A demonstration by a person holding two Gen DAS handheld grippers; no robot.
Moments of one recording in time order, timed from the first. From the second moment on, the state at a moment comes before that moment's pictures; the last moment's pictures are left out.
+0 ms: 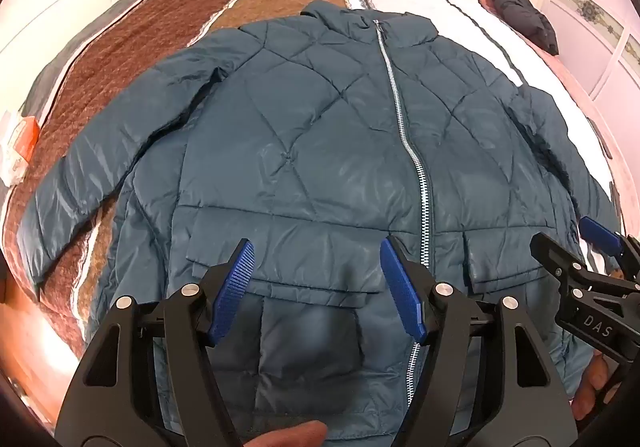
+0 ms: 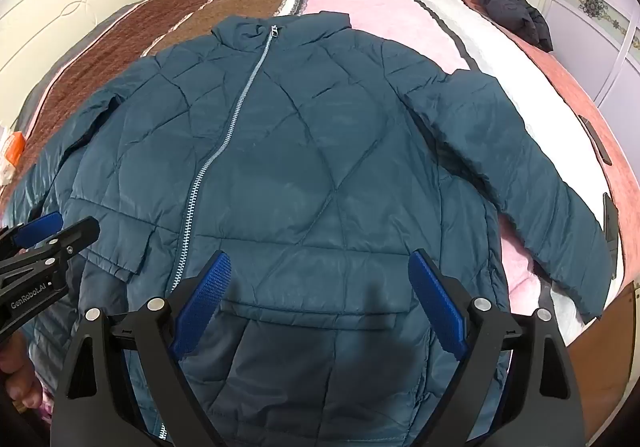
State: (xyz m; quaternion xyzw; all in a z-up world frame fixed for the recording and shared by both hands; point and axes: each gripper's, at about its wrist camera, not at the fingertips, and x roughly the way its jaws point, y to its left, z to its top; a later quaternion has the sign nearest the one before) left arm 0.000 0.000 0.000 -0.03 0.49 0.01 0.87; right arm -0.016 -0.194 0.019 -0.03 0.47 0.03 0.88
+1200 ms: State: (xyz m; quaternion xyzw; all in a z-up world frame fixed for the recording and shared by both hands) left arm -0.004 0.001 -0.001 -0.03 0.49 0.01 0.87; right arm -0.016 -0.197 0.020 -0.03 0.47 0.03 0.88
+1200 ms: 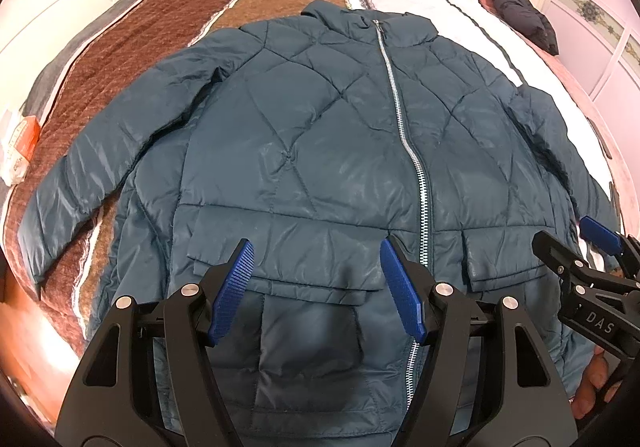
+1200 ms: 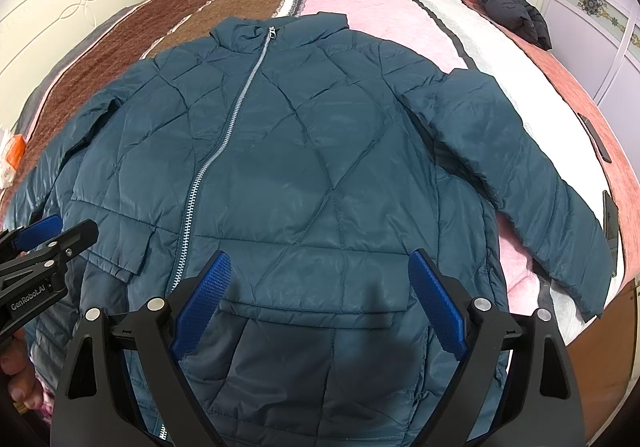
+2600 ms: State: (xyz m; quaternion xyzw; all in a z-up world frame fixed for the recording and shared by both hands) left arm -0.004 0.003 0.000 -0.03 0.49 0.01 0.87; right arm -0.018 -0.200 0.017 -0.02 0.47 0.03 0.88
